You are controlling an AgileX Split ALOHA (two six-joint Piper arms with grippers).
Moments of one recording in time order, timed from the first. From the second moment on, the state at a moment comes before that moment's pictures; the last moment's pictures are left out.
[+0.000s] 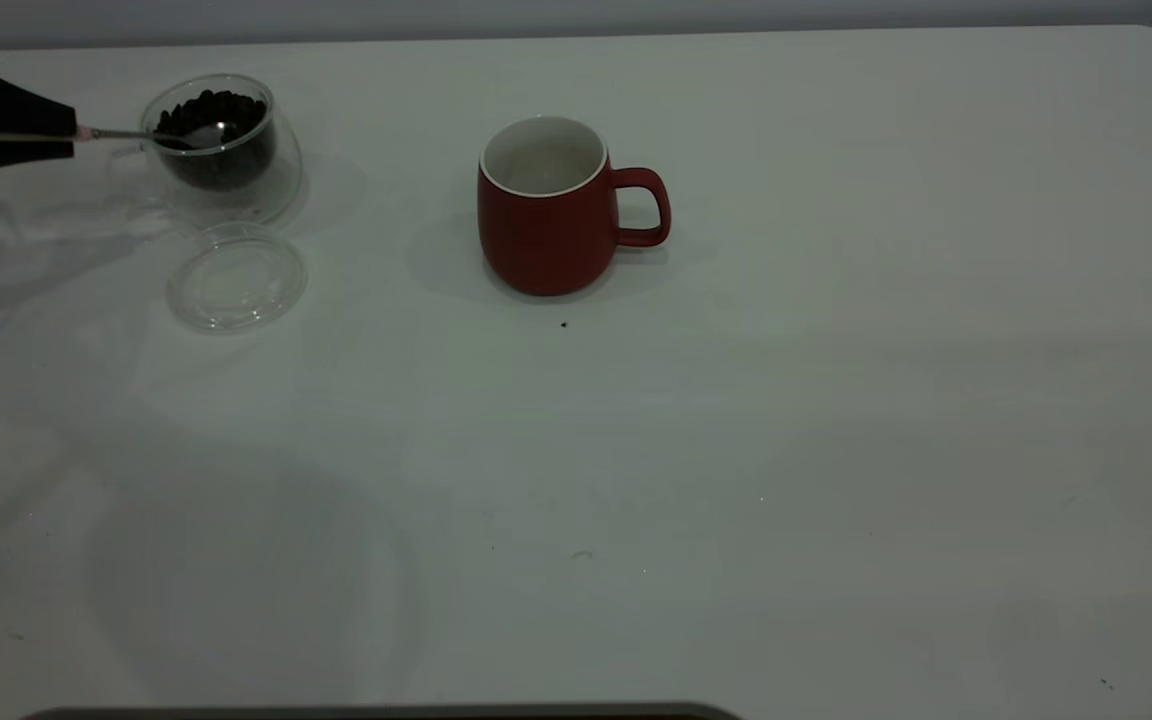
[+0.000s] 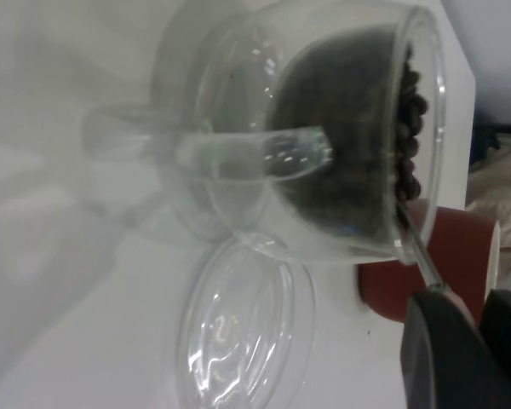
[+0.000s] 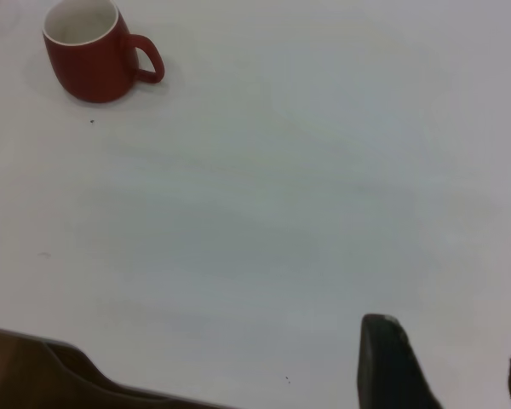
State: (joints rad) left arm 0.46 2.56 -1.60 -1.27 1.07 0.96; right arm 0.05 0.03 -0.47 0.15 1.13 -0.14
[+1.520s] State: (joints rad) left arm 0.48 2.57 -1.60 -1.35 1.14 0.87; right arm 0.05 0.03 -0.47 0.15 1.13 -0.14
